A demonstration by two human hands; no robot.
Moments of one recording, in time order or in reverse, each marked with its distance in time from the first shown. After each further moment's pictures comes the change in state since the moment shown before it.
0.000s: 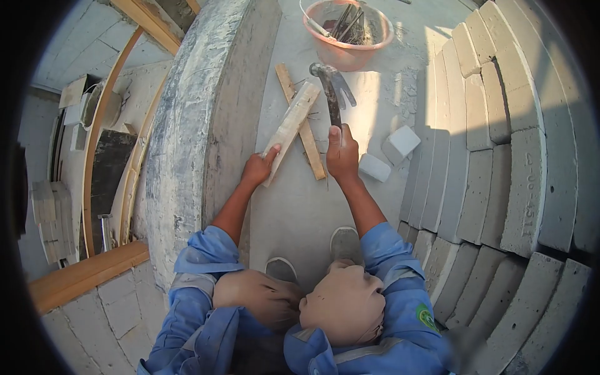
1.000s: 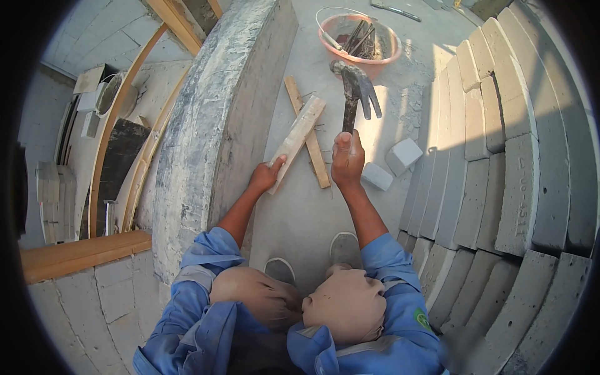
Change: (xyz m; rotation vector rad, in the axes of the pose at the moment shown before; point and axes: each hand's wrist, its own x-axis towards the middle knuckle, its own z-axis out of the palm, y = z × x) left_hand -0.011 -0.017 0.008 -0.028 0.039 -0.001; right_hand -0.006 -0.017 -0.004 0.418 0.002 0.014
